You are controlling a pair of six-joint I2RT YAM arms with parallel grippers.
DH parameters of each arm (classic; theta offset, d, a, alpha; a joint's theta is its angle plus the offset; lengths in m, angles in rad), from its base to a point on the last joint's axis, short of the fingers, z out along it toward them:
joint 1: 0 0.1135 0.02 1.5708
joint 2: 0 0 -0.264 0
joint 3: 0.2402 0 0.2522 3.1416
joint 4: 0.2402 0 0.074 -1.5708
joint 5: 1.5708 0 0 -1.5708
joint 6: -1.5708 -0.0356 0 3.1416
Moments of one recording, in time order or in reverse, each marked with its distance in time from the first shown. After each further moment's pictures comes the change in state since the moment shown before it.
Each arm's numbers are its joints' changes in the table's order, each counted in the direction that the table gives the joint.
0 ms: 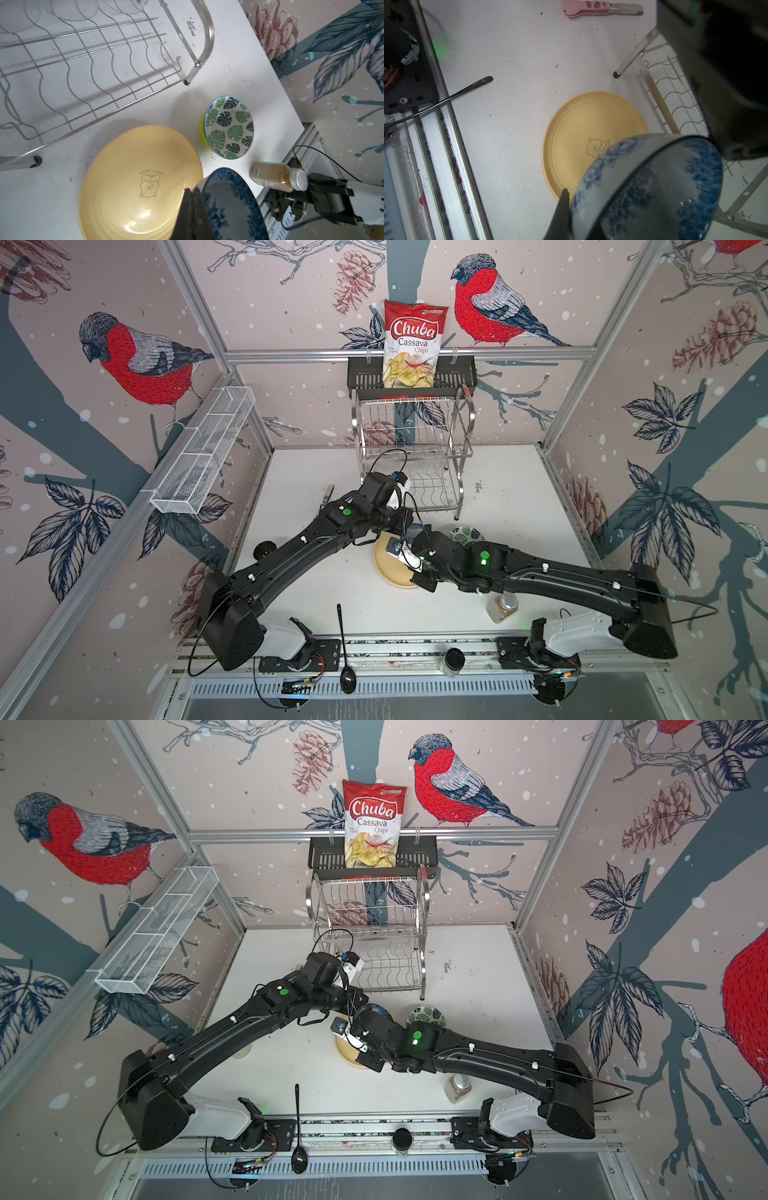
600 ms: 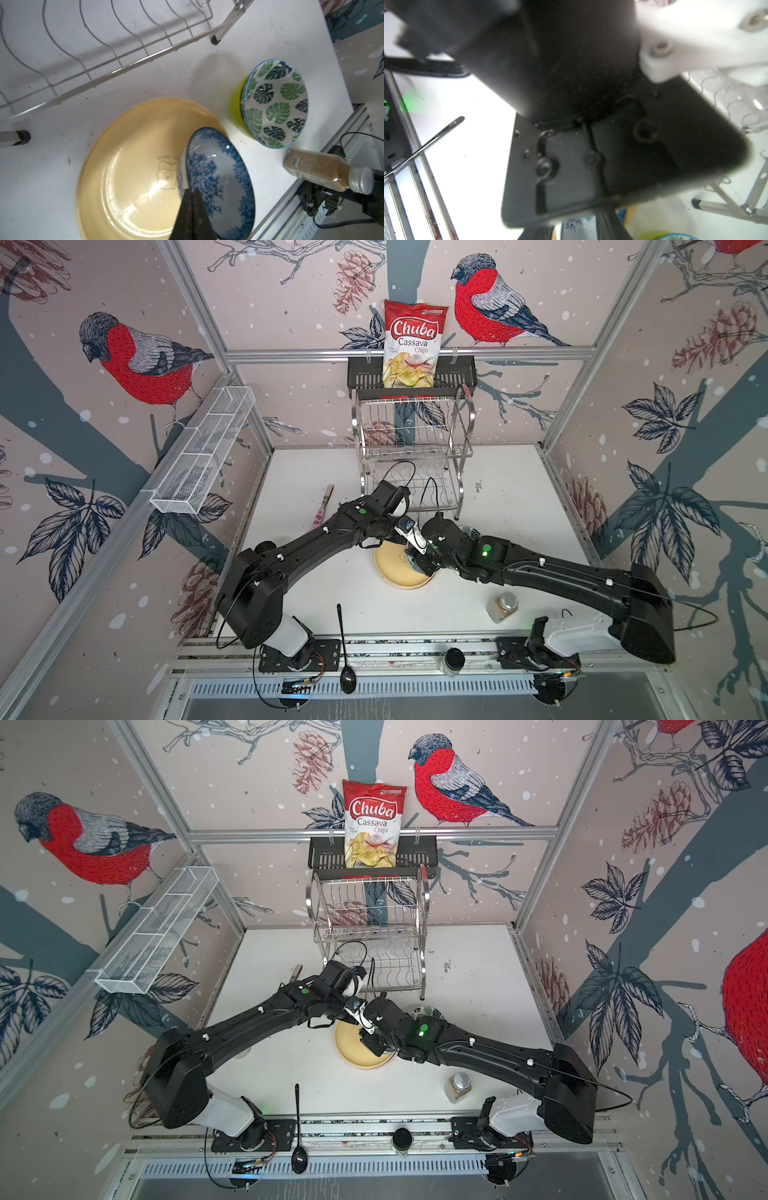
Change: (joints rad) left arm 0.005 -0.152 -0.026 0.031 -0.006 -0.054; right arm -0.126 -0.013 -0.104 -0.192 -0.070 -0.137
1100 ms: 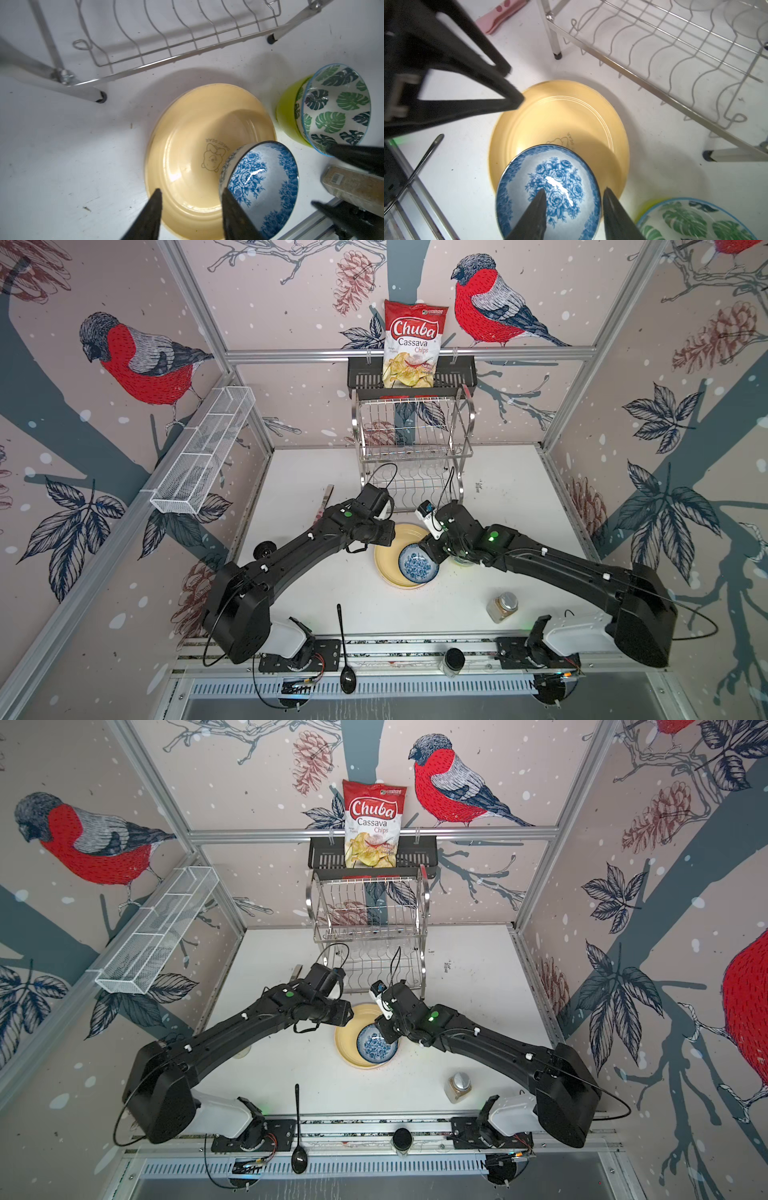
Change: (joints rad) left arm 0.073 0.154 -0.124 0.057 -0.121 0.069; right arm -0.204 0.002 -0.036 0.060 -0.131 -0.175
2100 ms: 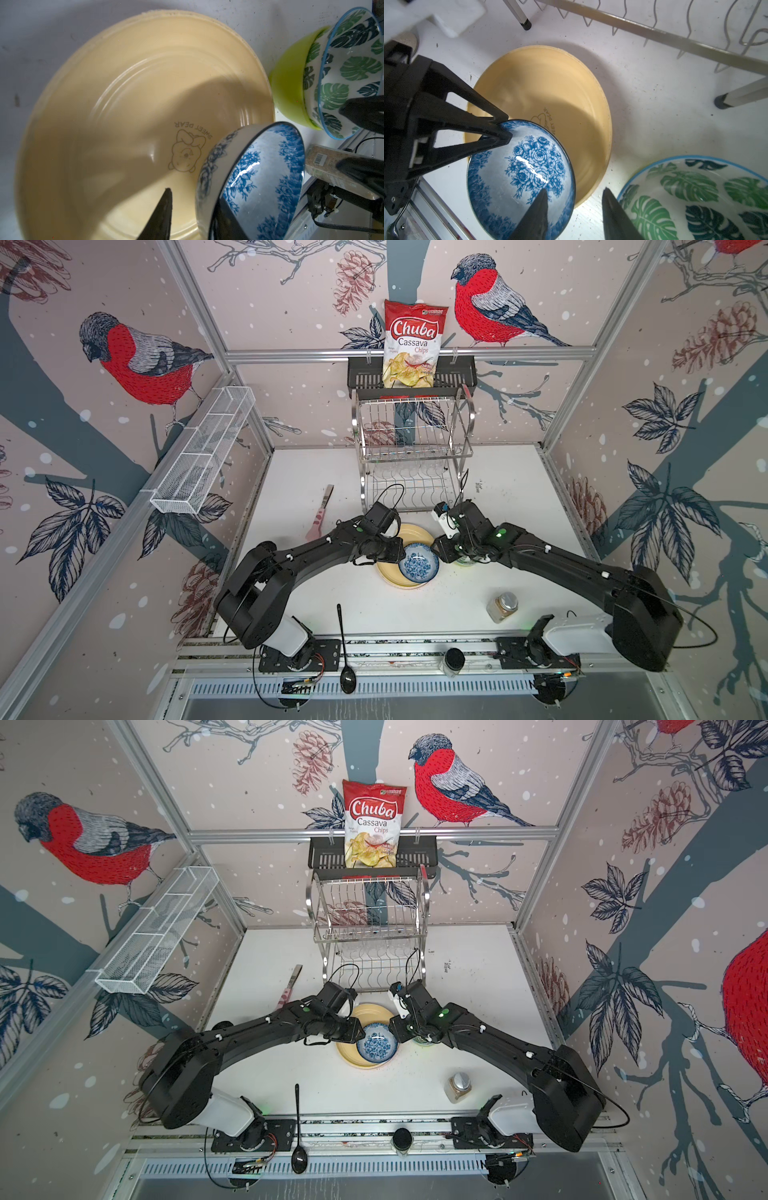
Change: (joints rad) left arm -0.058 -0.129 -0.159 -0.251 0.192 0.093; right arm -0.123 0.023 -0.085 0.016 -0.115 -0.079
